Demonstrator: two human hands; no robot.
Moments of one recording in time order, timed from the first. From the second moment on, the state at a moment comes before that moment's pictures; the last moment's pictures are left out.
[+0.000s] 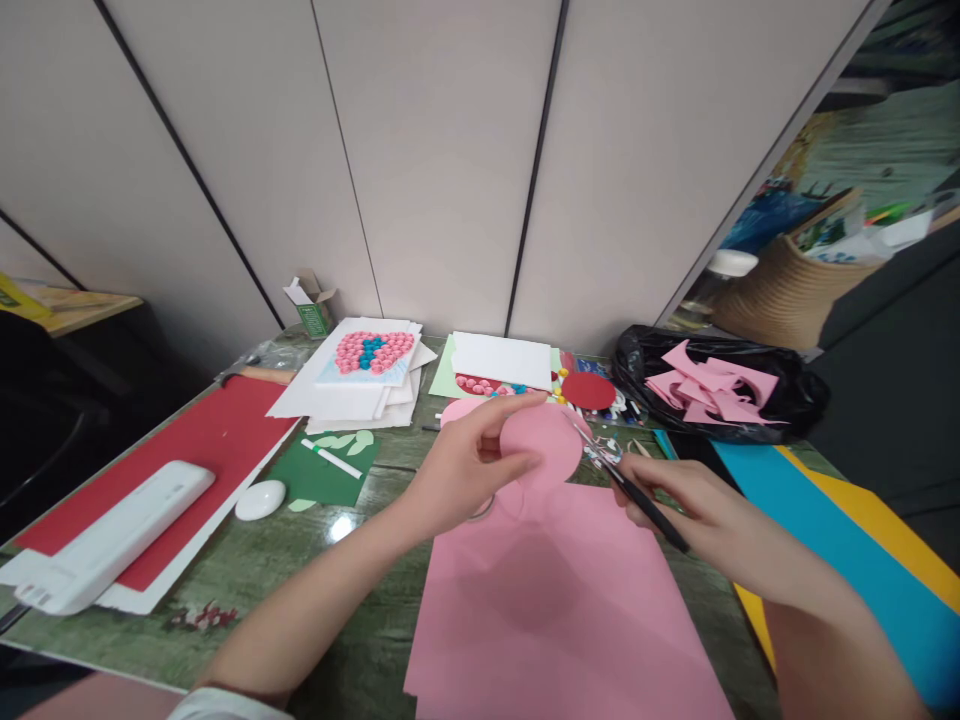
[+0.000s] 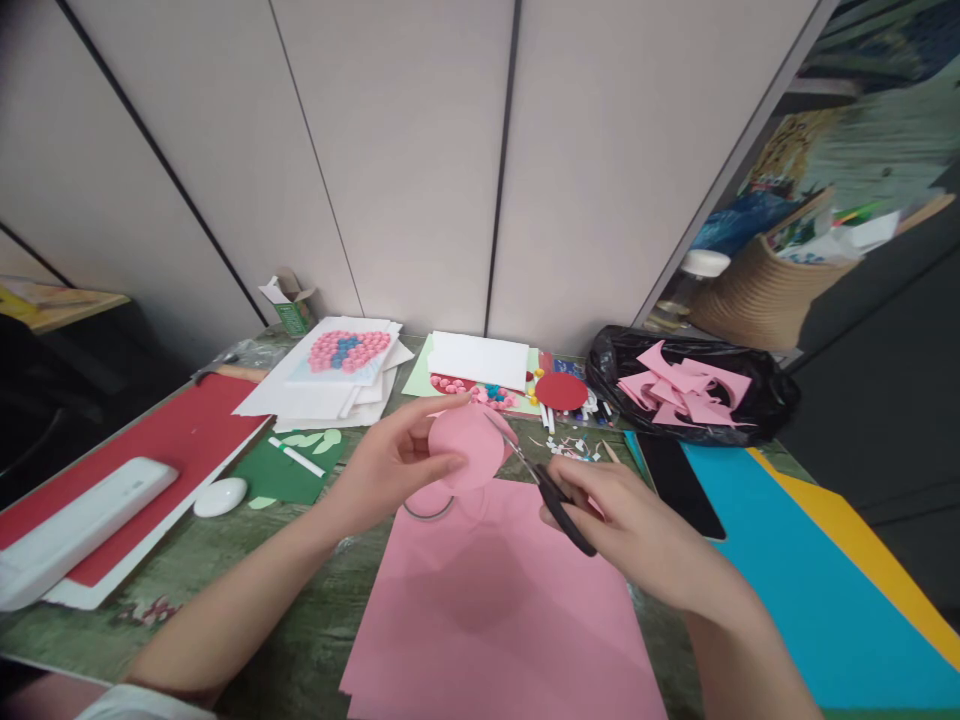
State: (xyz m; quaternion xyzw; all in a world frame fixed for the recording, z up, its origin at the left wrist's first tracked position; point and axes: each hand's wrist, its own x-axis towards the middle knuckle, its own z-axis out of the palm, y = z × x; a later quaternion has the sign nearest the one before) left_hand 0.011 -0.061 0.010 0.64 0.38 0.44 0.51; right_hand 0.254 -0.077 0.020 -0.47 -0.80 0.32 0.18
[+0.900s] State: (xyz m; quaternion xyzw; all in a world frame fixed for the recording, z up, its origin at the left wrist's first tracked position) left_hand 0.003 -0.055 0.016 0.65 0.38 0.43 0.50; right_hand 0.262 -0.074 0.017 -0.47 -0.82 0.29 0.15
